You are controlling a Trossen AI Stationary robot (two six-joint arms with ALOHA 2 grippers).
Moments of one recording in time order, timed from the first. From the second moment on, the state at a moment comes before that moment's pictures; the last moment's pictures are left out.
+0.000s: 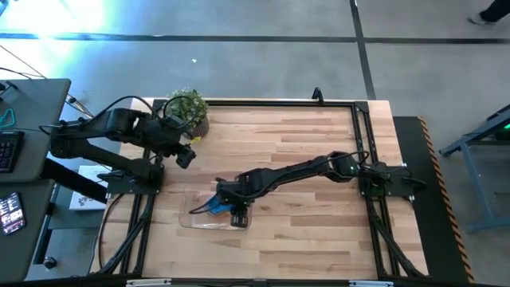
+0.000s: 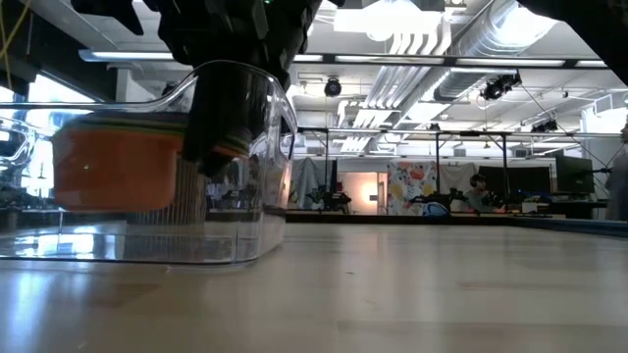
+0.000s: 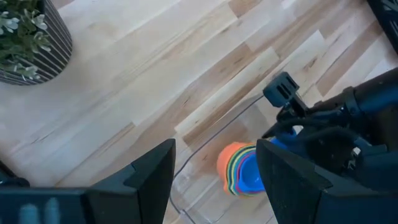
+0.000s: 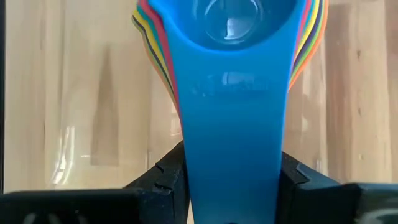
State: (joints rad) left arm -0.02 1.05 1.34 -1.33 -0.14 -0.91; right arm 0.20 2.39 2.16 -0.89 -0.11 0.25
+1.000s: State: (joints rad) left arm -0.02 1.05 1.34 -1.33 -0.14 -0.86; right arm 0.19 2.37 2.18 -0.93 -0.11 0.32
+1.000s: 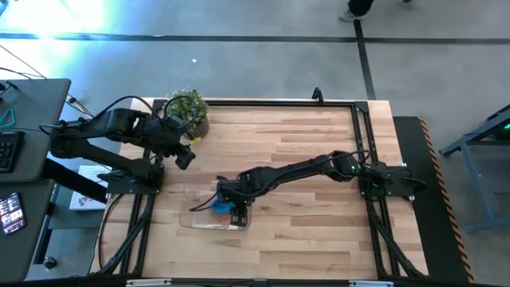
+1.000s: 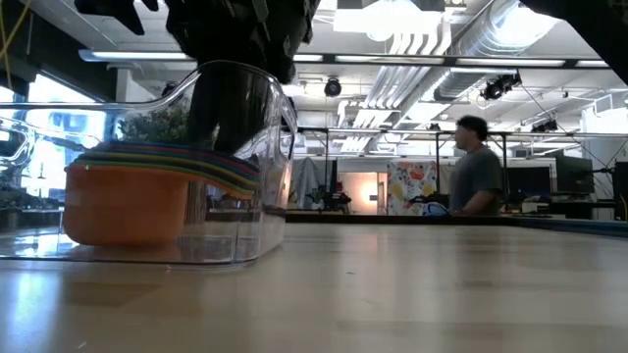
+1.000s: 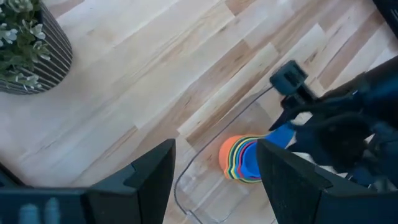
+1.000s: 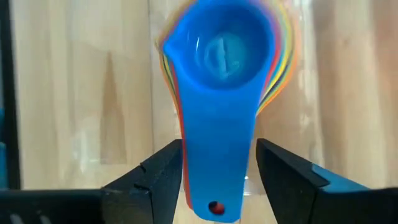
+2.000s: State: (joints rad) left arm -0.26 0.41 0.73 -0.56 -0.22 -0.43; right arm 0.16 1.82 2.29 -0.95 0.14 0.27
